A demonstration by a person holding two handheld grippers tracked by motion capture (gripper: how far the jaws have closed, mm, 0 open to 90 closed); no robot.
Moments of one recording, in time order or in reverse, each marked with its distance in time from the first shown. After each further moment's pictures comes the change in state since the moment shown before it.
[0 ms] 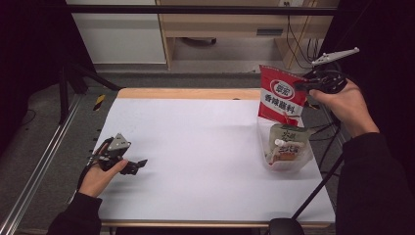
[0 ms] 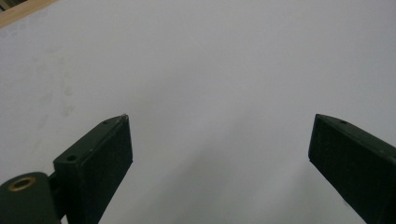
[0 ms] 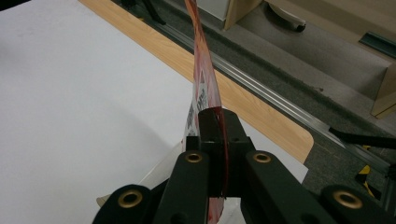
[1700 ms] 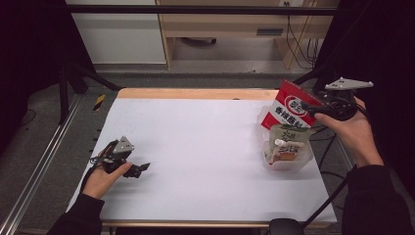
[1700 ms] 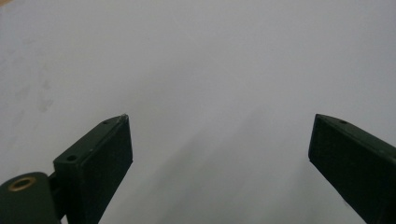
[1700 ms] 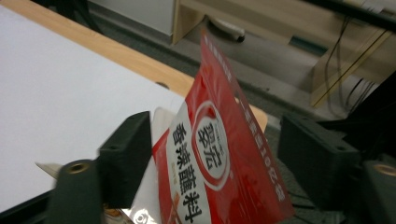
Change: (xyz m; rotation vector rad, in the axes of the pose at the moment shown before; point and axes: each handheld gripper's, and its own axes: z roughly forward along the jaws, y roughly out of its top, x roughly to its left) left arm -0.008 -0.003 0.010 0.036 -0.008 0.019; right arm 0.010 -0.069 -0.009 -0.098 -0.227 0.079
